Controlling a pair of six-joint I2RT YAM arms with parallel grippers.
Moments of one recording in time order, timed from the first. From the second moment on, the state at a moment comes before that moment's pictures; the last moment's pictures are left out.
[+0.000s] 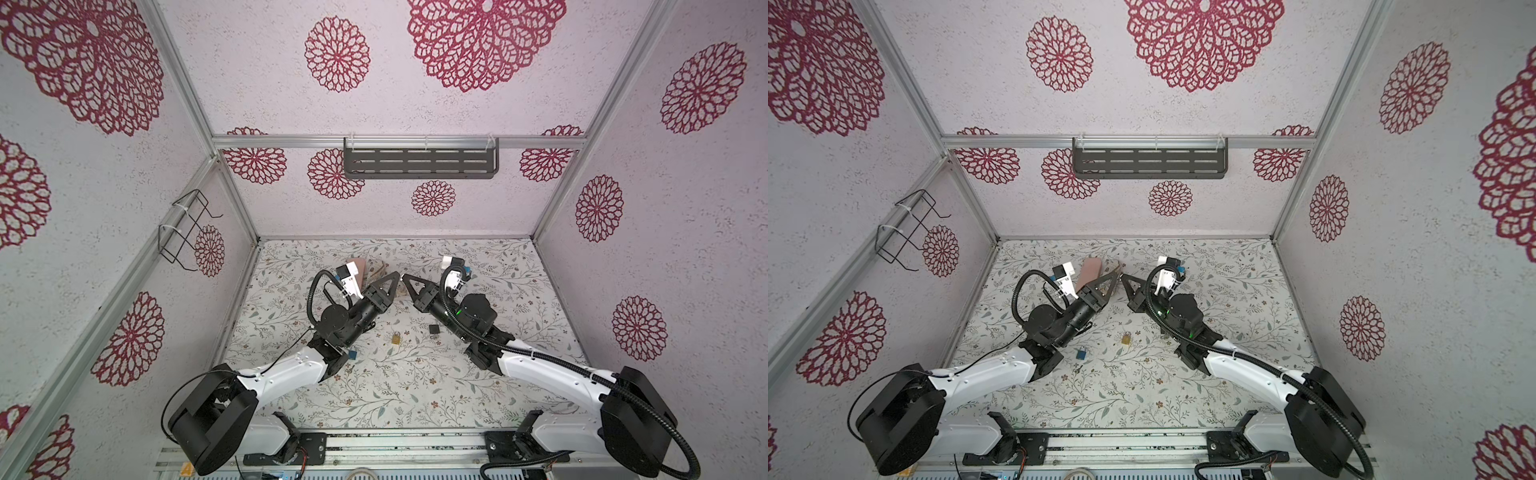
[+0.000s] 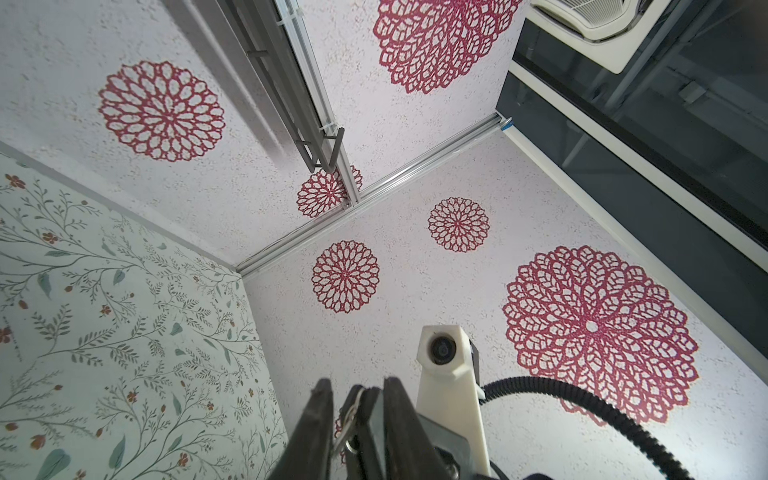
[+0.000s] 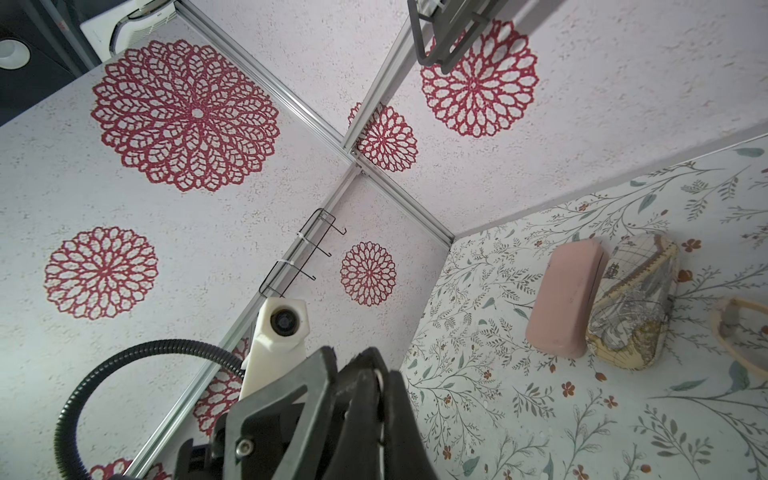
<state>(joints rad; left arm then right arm) -0.72 1.35 0.61 1.00 -0.01 -1.13 0.81 1.28 0.75 0.66 0.01 0.92</state>
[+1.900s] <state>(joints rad) -0.56 1.26 0.94 0.11 0.62 -0.45 0.59 1.20 0.89 0.17 -0.65 0.67</state>
